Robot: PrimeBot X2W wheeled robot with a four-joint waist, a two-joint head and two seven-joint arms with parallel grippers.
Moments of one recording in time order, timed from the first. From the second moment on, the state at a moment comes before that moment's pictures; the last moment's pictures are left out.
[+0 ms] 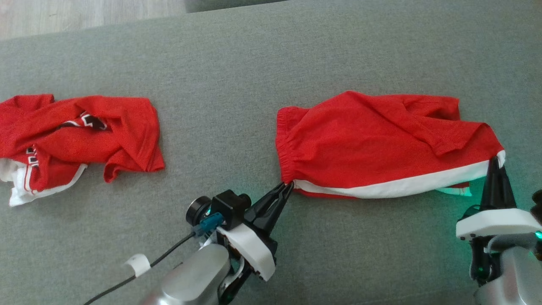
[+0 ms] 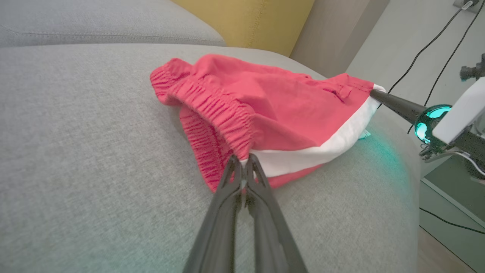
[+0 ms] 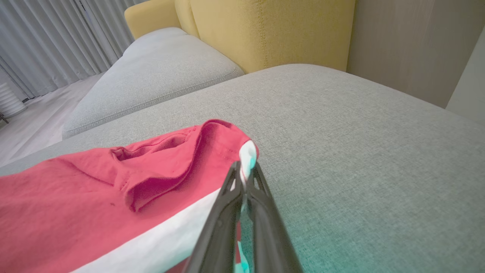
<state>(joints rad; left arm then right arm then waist) -0.51 0.11 -0.98 0.63 -0.66 -0.13 -0.26 -0.22 -0.04 -0.27 0.51 0.21 0.13 -0.25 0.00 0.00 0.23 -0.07</state>
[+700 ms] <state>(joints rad) -0.65 0.26 -0.85 0.45 -0.59 -0.13 -0.25 -0.28 -0.05 -0.15 0.24 0.27 0.13 -0.20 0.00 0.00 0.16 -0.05</state>
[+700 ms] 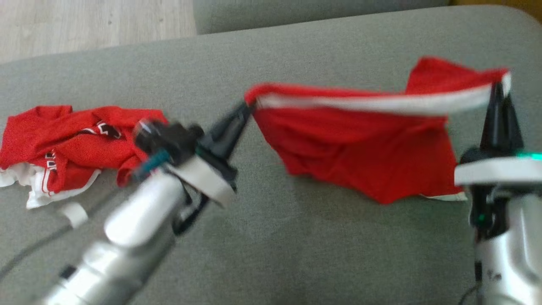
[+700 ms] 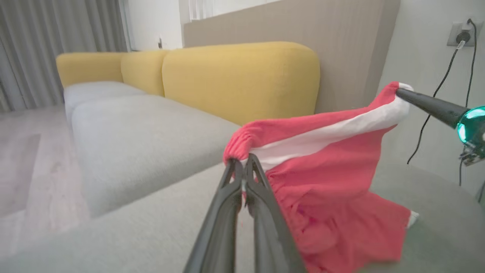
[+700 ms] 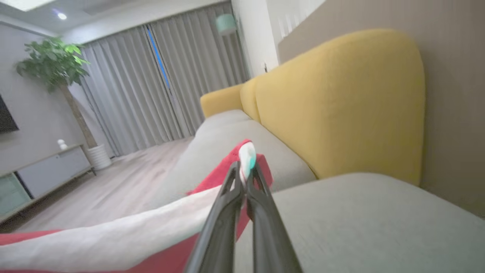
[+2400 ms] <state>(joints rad) -1.34 0.41 -0.67 0.51 -0.62 -0.10 -0.14 -1.11 -0.11 -0.04 0.39 0.25 0.13 0.01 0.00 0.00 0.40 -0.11</state>
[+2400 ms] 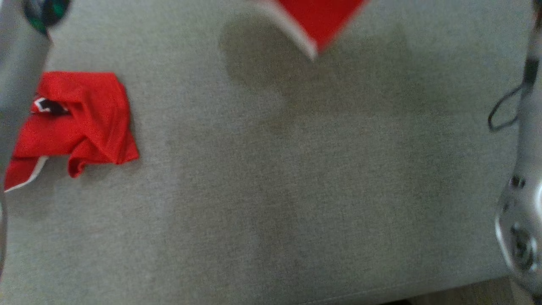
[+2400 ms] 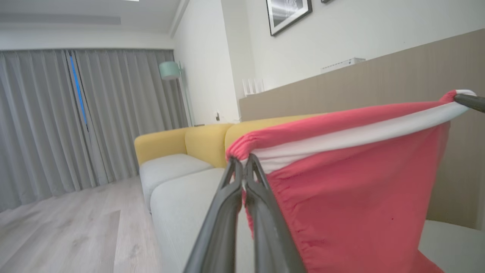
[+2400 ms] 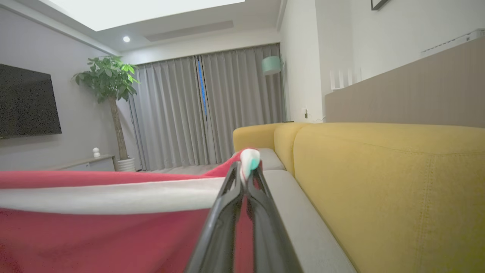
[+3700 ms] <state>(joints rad) -0.76 0.37 -0.94 0.41 -0.62 -0.13 -0.26 -0.70 -0.52 0.48 0.68 0.68 0.13 0.14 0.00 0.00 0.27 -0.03</state>
